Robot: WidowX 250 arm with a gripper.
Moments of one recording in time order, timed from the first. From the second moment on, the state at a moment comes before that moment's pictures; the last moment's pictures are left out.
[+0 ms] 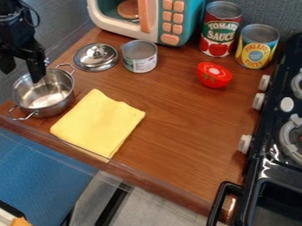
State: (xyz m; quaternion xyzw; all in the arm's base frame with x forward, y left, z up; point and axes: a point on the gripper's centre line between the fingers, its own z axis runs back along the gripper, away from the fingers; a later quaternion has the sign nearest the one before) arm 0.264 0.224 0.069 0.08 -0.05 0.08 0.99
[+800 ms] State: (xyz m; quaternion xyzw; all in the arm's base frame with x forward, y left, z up) arm 0.268 0.162 0.116 0.03 -0.10 -0.01 0.99
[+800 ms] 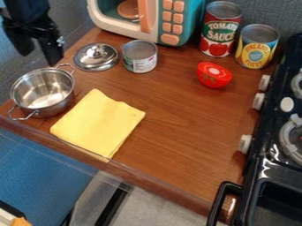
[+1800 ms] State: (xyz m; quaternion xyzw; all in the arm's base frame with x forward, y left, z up) arm 0.253 0.088 0.037 0.03 -0.07 -0.06 1.00
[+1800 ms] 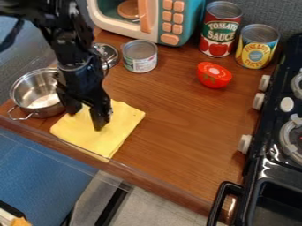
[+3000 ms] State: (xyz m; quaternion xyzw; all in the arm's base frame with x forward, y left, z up) arm 0.263 -0.064 0.020 -0.01 -0.08 -0.04 1.00
